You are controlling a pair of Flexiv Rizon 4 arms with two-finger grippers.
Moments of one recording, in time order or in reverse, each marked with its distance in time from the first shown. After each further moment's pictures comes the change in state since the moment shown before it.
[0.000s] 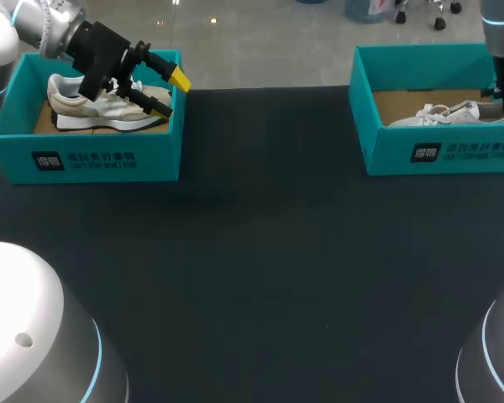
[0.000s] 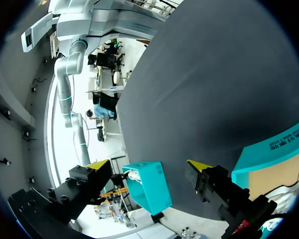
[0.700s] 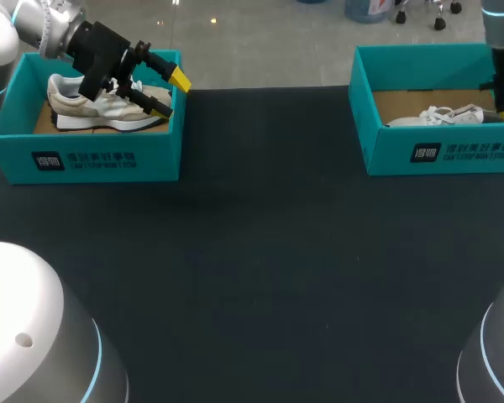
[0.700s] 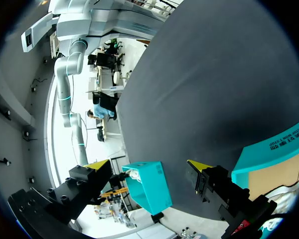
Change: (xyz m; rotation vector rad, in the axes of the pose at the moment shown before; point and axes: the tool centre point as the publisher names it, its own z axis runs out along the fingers) left arm 0.000 0.000 0.000 0.000 0.000 0.000; right arm 0.001 -0.001 -0.027 -0.013 0.022 -0.019
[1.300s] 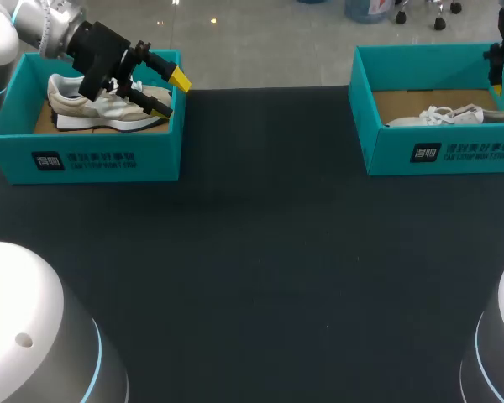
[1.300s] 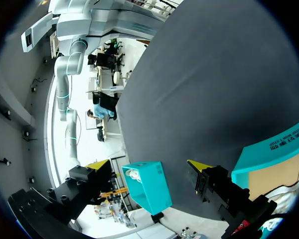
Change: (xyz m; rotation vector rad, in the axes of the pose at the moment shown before) left arm 0.000 0.000 0.000 0.000 0.000 0.000; right arm 0.006 -0.039 -0.098 -0.096 0.124 -0.059
